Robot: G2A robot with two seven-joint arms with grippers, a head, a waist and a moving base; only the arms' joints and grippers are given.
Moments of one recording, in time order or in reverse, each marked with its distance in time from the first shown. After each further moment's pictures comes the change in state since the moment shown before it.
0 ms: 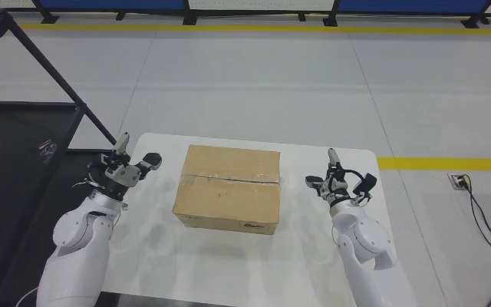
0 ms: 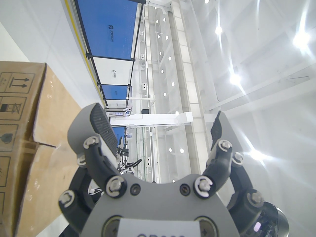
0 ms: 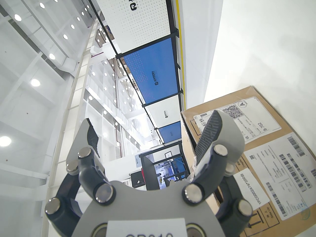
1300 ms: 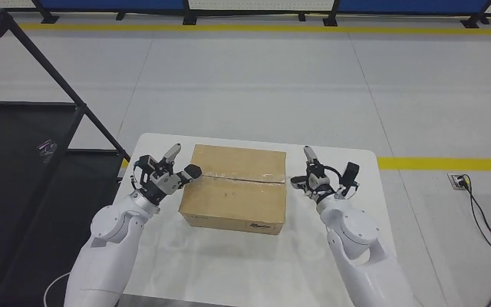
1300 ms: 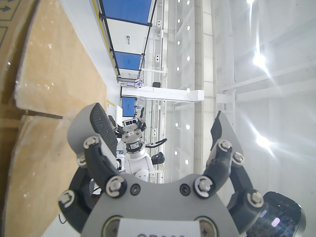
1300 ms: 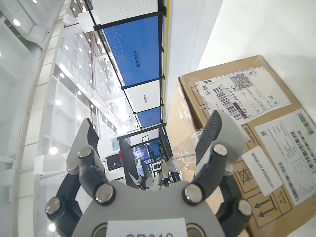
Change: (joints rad) left arm -0.049 -0.036 0.197 0.036 0.063 0.012 -0.055; right arm 0.081 0.013 -0.107 0.006 -0.117 0.155 0.032
